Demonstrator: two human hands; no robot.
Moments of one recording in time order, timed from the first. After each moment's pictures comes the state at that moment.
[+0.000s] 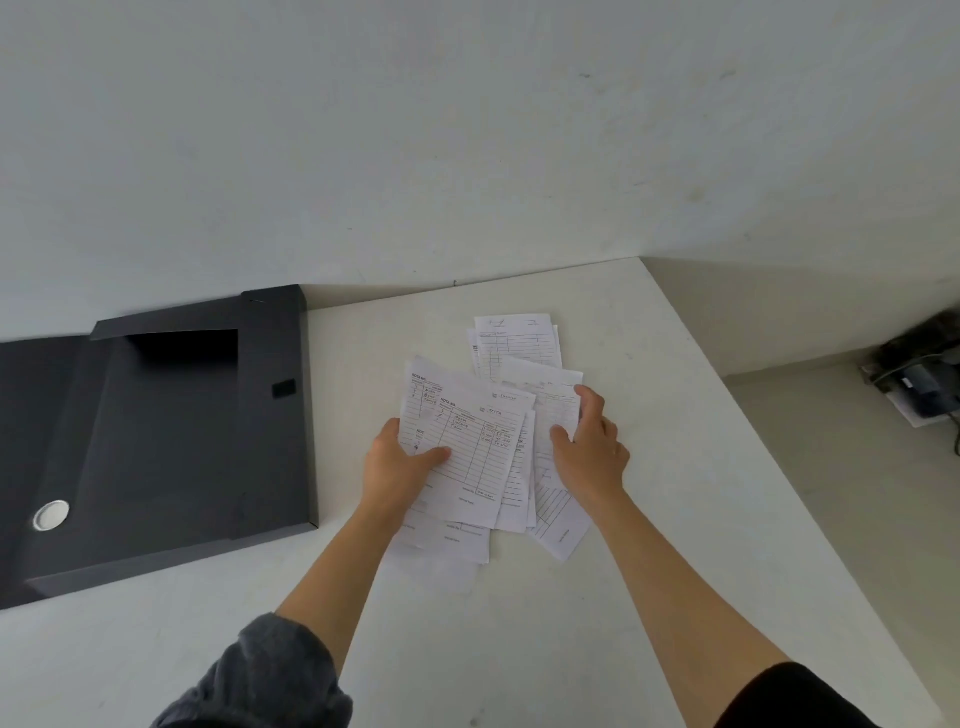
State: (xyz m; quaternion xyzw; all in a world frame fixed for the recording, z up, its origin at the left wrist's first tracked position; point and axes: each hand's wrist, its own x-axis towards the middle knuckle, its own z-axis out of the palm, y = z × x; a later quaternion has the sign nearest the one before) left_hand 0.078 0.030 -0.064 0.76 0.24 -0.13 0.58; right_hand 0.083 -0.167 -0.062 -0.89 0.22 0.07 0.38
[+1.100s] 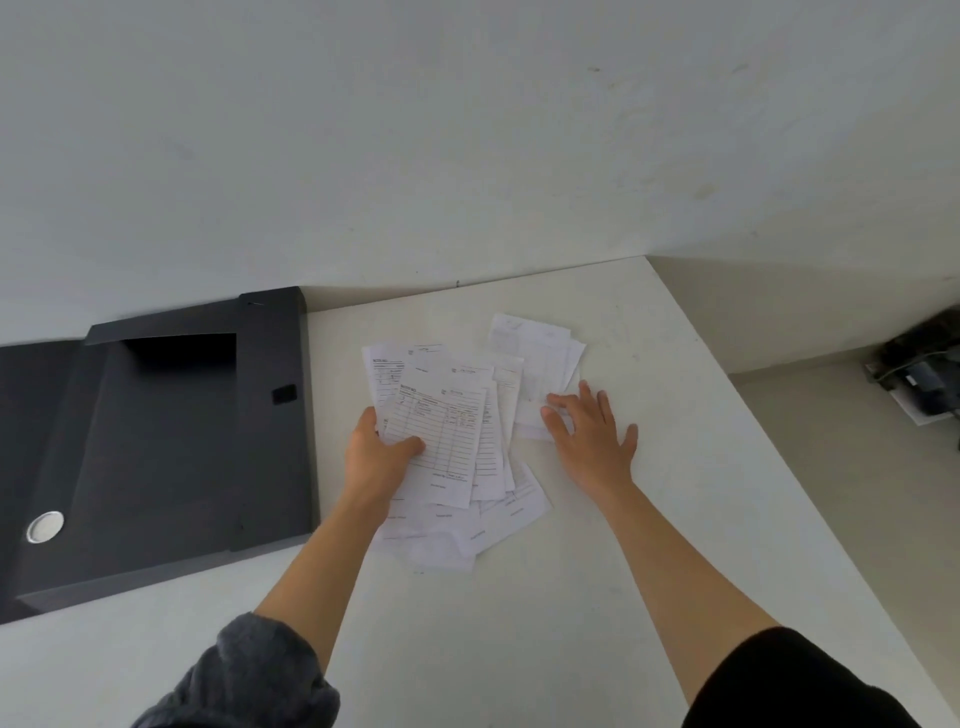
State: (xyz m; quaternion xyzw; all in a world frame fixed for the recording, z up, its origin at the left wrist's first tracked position) left_hand 0.094 0.046 -0.061 0.73 0.27 -0.11 0.62; right_hand 0.102 -0.177 -0.076 -0.94 0.13 0.14 0.27
